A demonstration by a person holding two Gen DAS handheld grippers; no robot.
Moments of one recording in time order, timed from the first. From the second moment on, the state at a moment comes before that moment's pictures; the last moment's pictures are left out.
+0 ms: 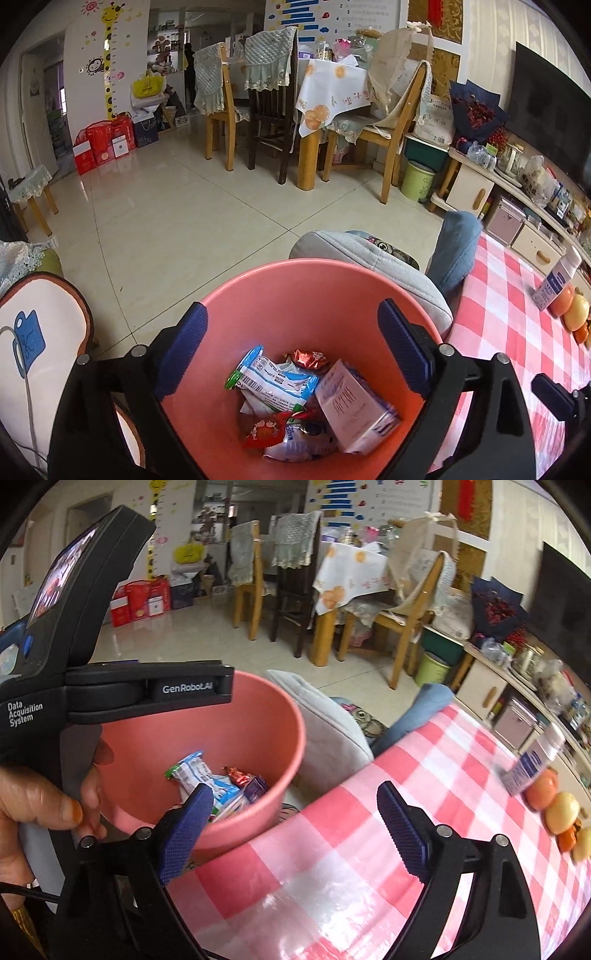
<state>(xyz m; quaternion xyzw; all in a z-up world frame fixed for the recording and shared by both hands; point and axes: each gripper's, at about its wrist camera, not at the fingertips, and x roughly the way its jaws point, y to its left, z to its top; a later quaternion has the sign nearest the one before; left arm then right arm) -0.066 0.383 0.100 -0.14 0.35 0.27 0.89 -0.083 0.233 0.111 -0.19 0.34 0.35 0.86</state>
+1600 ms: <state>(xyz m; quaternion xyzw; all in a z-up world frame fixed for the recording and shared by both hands) -0.035 0.261 0.092 -0.05 0.38 0.13 0.92 -0.102 0.086 0.109 -0.14 0.35 0.20 0.91</state>
